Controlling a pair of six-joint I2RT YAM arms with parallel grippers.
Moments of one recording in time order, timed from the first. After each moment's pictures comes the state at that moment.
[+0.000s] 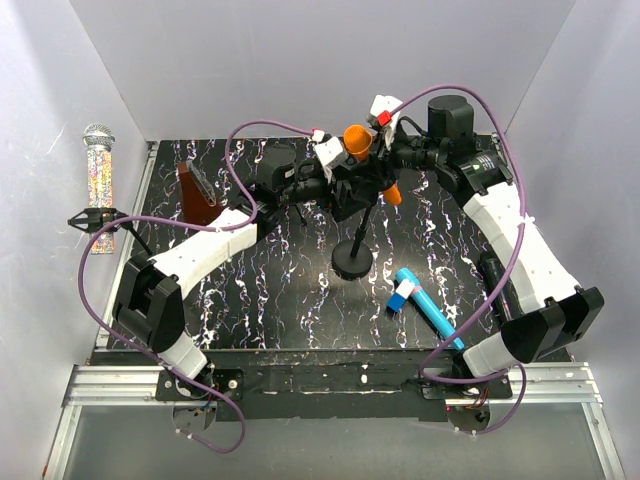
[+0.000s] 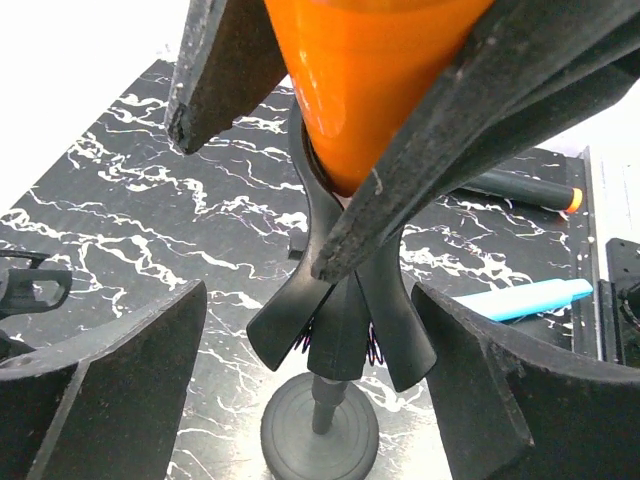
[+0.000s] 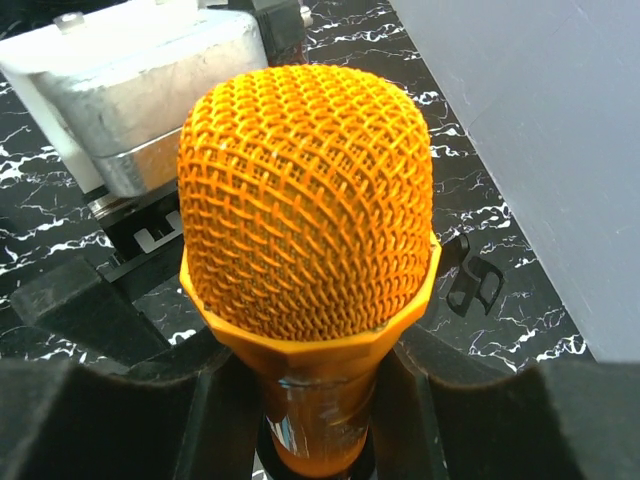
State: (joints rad) left arm -0.62 1.61 1.30 0.20 0.60 0.06; right arm 0.45 1.49 1.70 -0.58 -0.71 -0.44
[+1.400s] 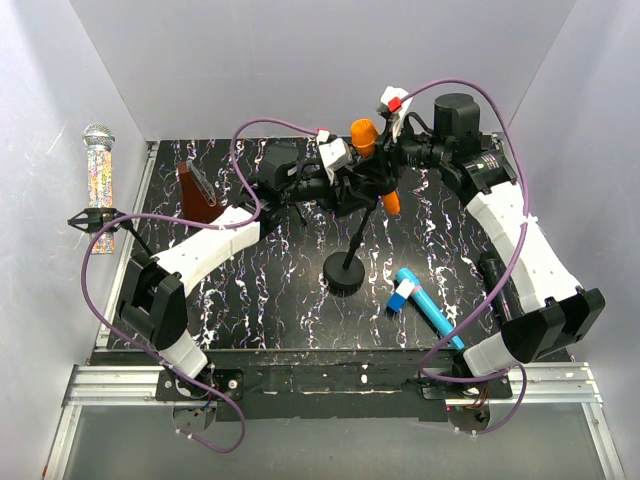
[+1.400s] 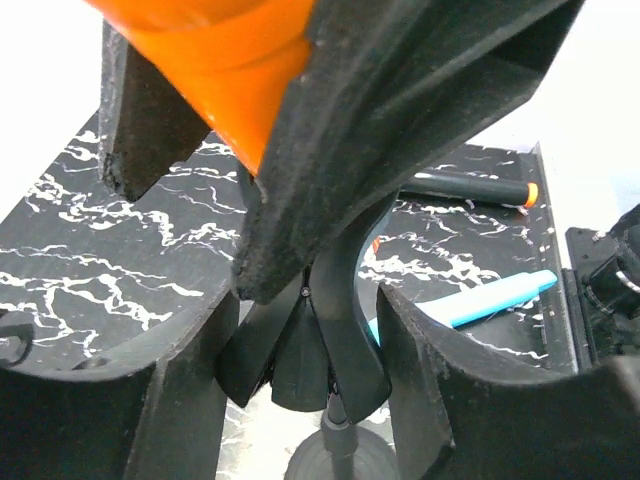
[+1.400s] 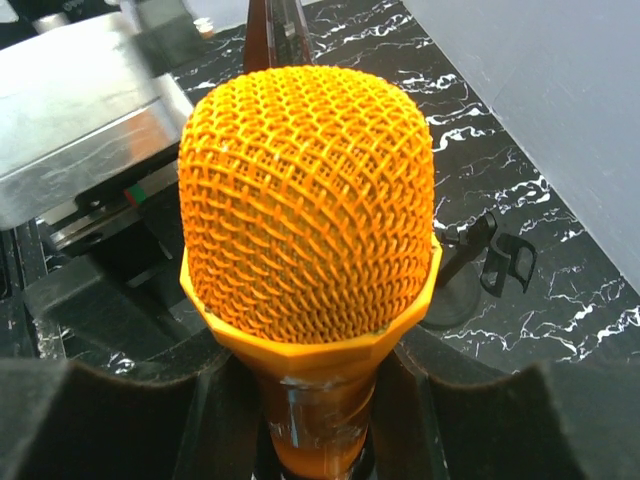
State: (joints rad) left arm -0.63 1.63 1.33 0.23 0.72 0.06; right arm 0.41 1.48 1.69 -0.55 -0.72 -0.26
